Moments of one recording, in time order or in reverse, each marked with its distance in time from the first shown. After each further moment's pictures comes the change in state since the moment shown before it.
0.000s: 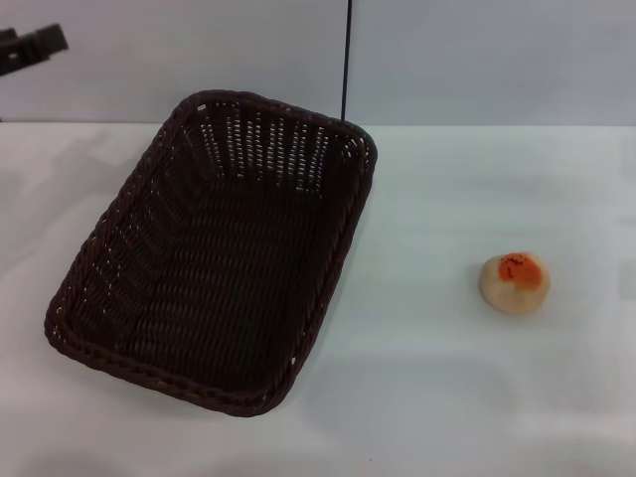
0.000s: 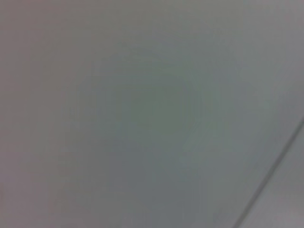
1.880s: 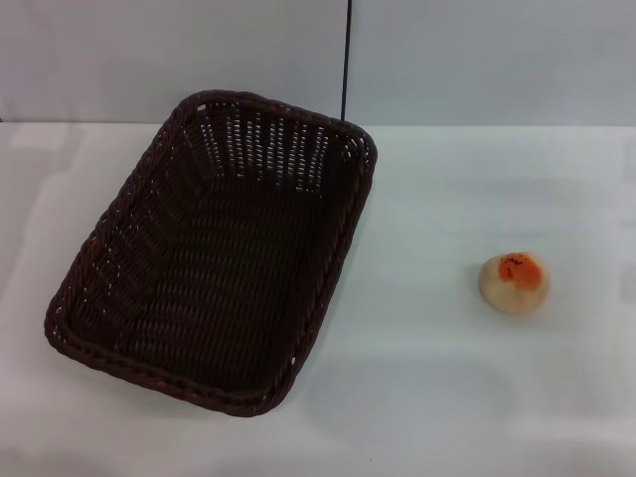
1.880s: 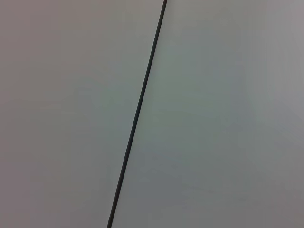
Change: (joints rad) left arm -0.166 -0.039 -0.099 -1.028 -1.093 0.078 1.495; right arm -0.009 0.002 0.000 0.001 0.001 -0.004 0.000
